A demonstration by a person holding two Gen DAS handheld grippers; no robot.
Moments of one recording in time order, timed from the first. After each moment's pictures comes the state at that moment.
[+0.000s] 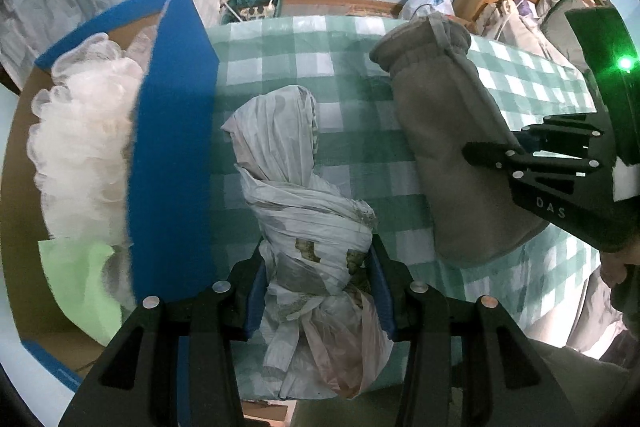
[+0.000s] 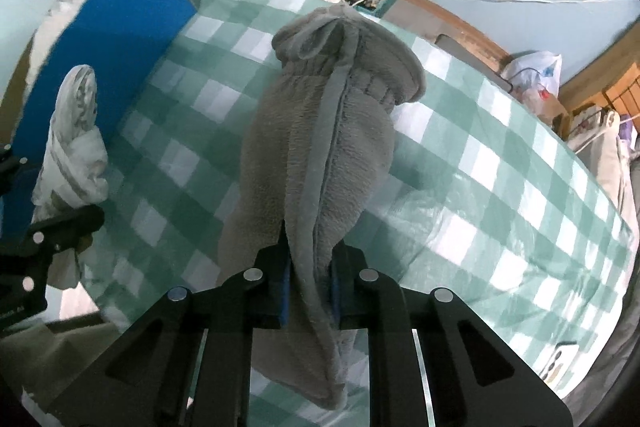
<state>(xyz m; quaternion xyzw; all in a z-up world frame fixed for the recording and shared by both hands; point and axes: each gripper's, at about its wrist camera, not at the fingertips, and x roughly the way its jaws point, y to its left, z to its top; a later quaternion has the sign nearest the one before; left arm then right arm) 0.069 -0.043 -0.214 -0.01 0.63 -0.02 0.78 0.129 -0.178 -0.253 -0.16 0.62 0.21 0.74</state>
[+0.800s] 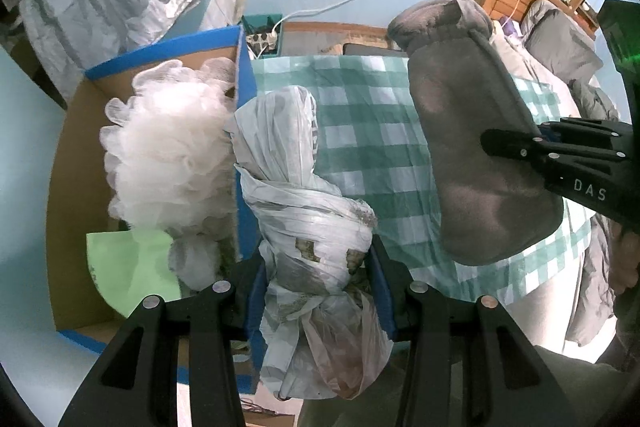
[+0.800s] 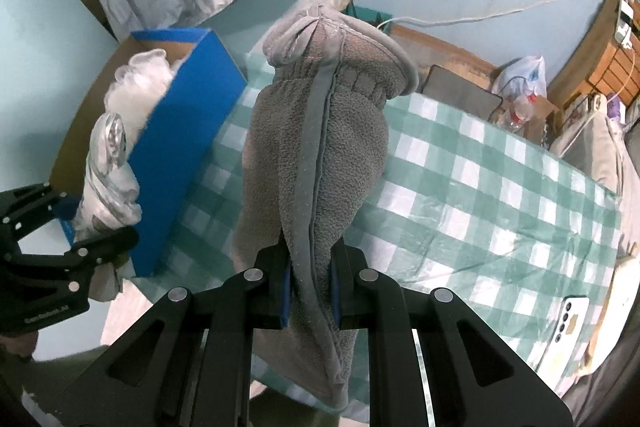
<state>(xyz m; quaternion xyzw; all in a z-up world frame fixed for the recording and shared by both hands) 0.035 -0.010 -0.153 -0.02 0.59 -0.03 0.81 0.098 -0.159 -0.172 -0.08 0.57 0.20 0.79</state>
